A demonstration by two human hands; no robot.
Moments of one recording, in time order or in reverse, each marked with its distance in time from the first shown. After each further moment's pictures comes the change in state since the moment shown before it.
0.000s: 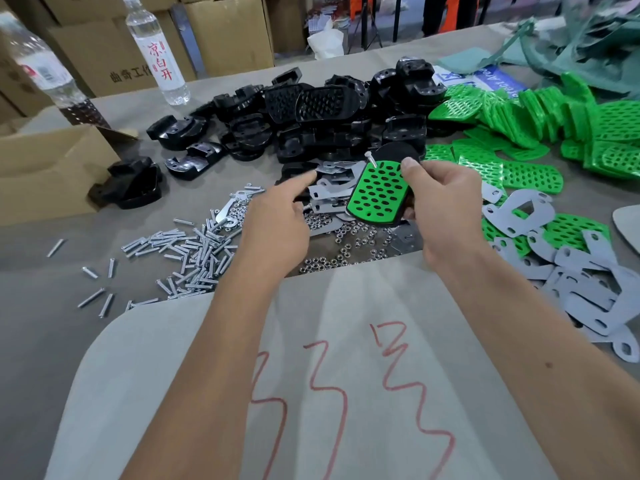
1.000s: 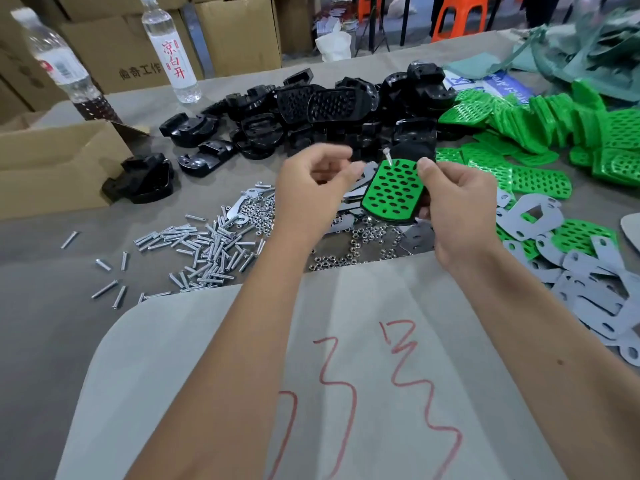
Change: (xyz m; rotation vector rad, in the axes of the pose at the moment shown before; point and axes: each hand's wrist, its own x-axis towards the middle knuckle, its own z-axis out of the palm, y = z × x) left_hand 0.026 0.017 0.016 -0.507 0.094 0.104; right_hand 0.003 0.003 0.001 0.053 -0.013 -0.009
